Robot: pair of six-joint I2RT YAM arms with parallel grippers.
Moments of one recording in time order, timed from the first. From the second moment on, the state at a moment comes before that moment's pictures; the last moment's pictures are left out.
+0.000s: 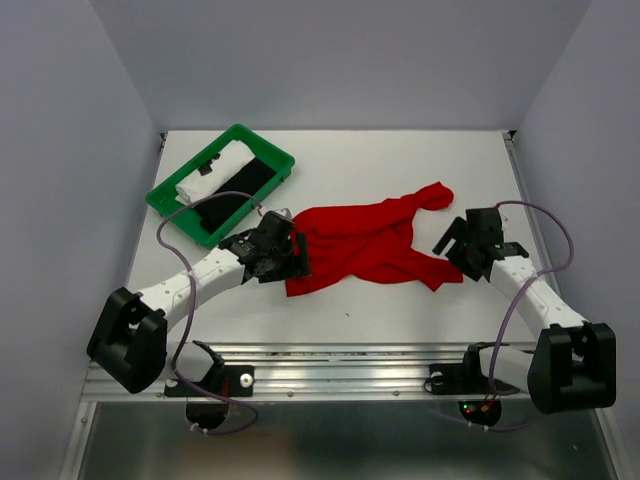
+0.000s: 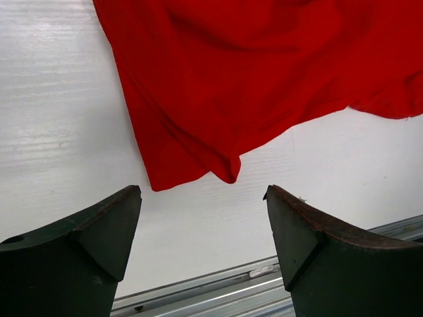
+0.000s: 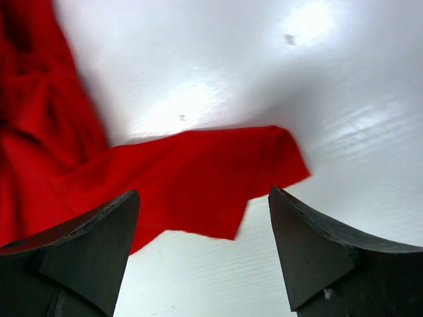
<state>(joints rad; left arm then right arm) -0.63 1.31 0.84 -0.52 -0.01 -0.68 0.13 1.17 0.72 -0.47 0.14 0.68</state>
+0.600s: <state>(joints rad) -0.71 1.51 0.81 -0.35 -0.04 -0.78 0.02 1.33 0.66 -0.40 0.04 0.72</state>
